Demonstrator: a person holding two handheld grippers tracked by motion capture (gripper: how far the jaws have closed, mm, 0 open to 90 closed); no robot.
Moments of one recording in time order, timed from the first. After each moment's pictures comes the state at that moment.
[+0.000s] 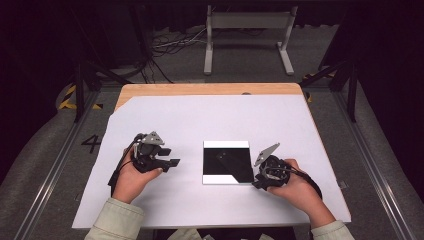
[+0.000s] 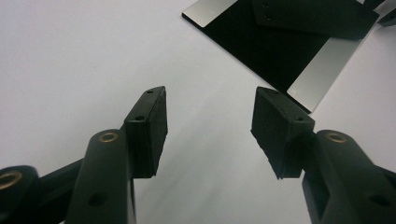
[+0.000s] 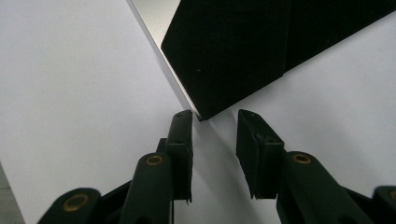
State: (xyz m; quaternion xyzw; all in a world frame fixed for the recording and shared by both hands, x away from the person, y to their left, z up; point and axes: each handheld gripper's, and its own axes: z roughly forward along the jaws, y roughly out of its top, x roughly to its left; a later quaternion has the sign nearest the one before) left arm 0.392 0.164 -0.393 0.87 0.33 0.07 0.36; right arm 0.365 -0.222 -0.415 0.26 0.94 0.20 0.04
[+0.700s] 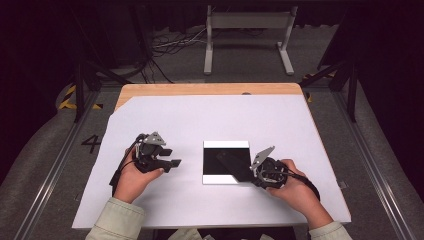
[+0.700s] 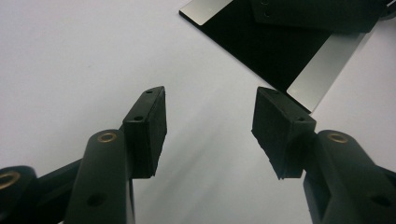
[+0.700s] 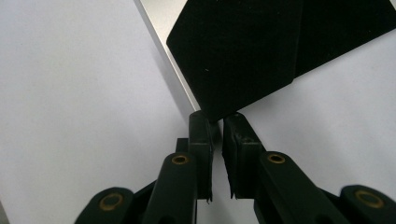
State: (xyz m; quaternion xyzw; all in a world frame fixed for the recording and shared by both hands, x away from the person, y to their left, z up) left arm 0.393 0.160 -0.396 0.87 0.33 0.06 0.36; right arm 0.359 -0.212 -0.413 0.23 0.95 0.18 0.07
